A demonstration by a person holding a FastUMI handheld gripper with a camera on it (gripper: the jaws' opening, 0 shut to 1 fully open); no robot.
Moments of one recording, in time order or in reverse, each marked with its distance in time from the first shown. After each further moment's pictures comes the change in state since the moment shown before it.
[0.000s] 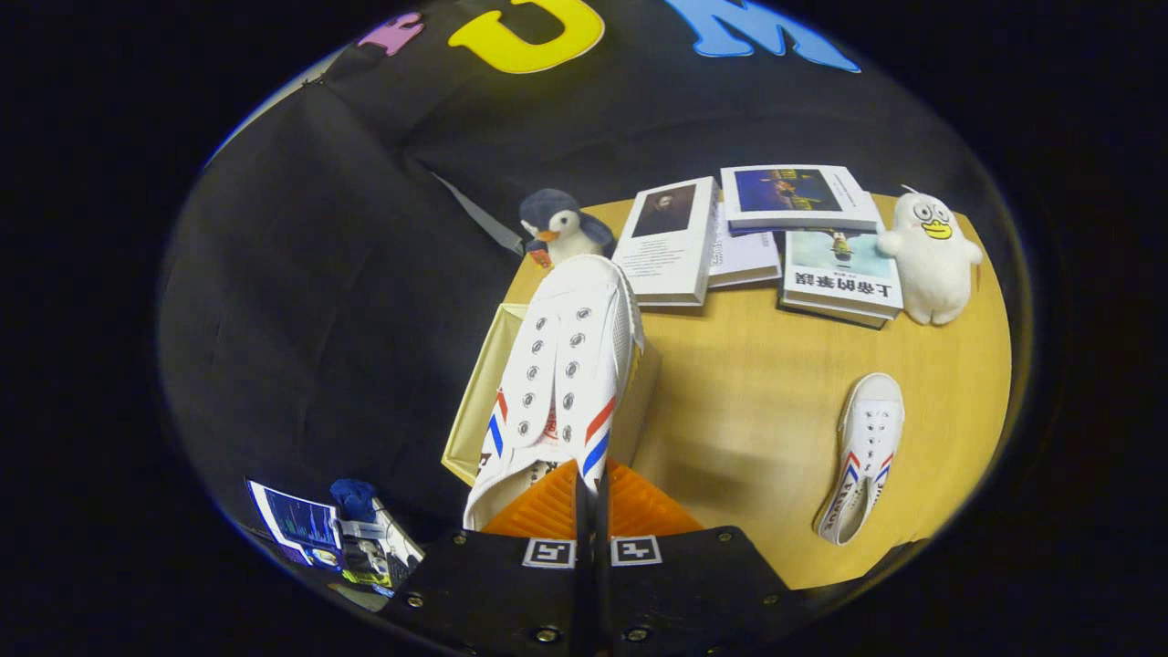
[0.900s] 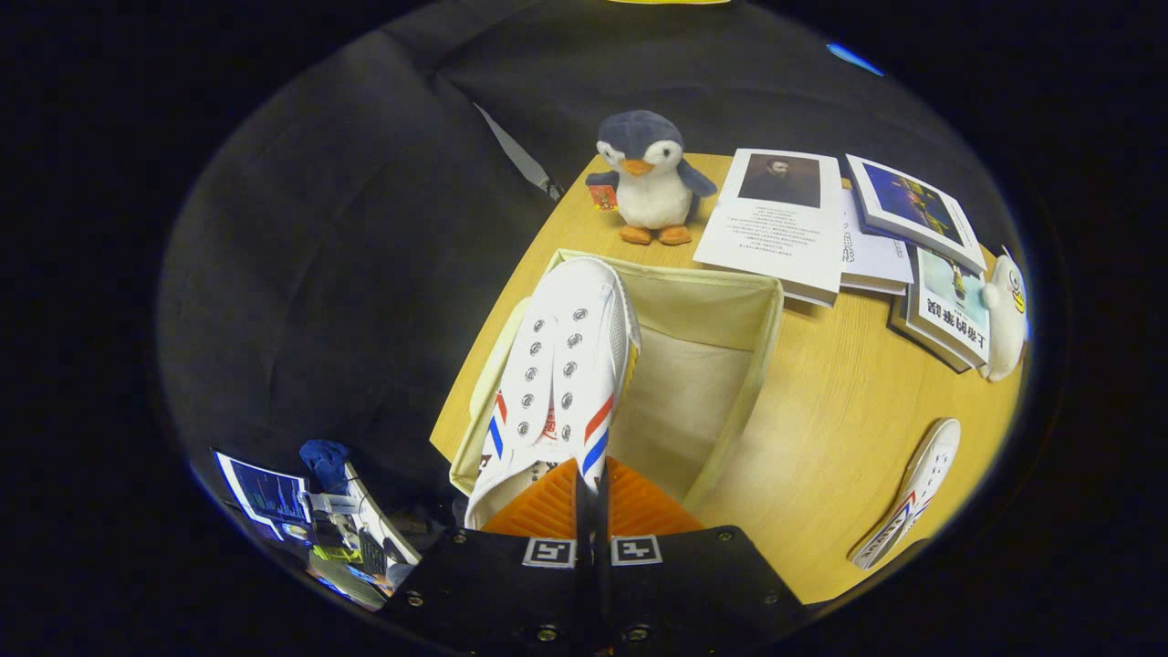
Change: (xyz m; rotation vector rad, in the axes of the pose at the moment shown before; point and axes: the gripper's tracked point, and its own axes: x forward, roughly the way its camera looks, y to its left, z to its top) arm 0.127 0.068 -0.008 -0.119 0.181 -0.052
